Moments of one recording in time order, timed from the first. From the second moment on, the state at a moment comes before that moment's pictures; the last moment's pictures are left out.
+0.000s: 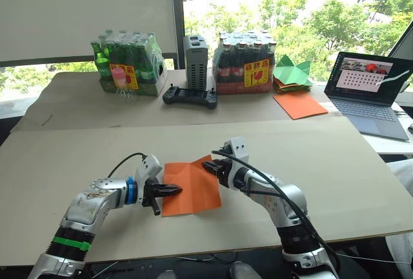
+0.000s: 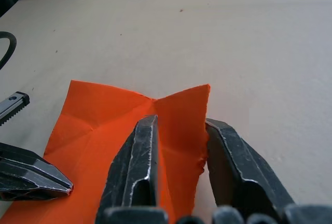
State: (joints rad) left arm -0.32 0.63 -0.09 0.01 -0.40 0.70 -1.03; right arm -0.46 -0.06 0.11 -0.11 0.37 0.88 0.30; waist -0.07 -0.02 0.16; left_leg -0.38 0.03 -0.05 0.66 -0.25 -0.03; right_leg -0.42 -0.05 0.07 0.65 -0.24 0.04
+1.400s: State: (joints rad) left arm -0.44 0.56 0.01 0.06 -0.46 0.86 -0.87; right arm -0.58 -0.43 0.70 0.02 -0.58 0.07 0.50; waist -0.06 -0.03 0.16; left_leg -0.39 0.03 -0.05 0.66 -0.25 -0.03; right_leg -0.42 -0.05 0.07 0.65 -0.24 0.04
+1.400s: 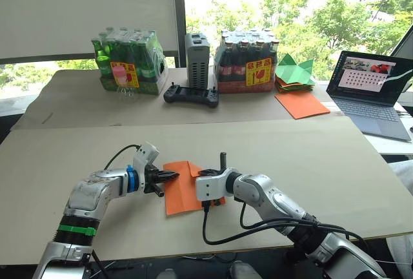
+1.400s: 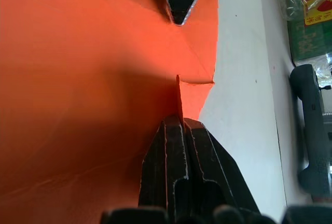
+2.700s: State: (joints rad) left arm -0.56 0.47 -0.09 0.18 -0.39 0.81 -0.79; right arm -0.53 -0.36 0.62 0.03 -0.67 0.04 0.56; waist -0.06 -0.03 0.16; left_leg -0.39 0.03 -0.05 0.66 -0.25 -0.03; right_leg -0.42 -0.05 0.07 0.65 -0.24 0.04
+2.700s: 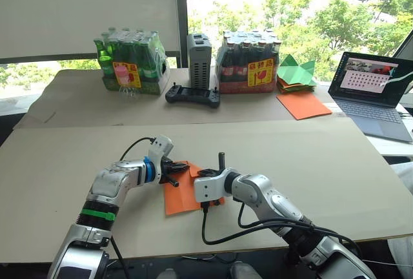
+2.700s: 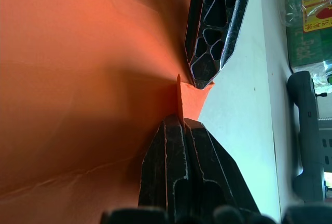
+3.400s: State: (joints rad) left arm -0.60 0.45 -0.13 0.22 -0.34 0.77 -0.82; right arm -0.52 -0.33 0.61 0.03 -0.68 0.04 0.58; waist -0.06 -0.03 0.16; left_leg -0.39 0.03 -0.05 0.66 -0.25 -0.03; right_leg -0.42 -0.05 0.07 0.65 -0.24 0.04
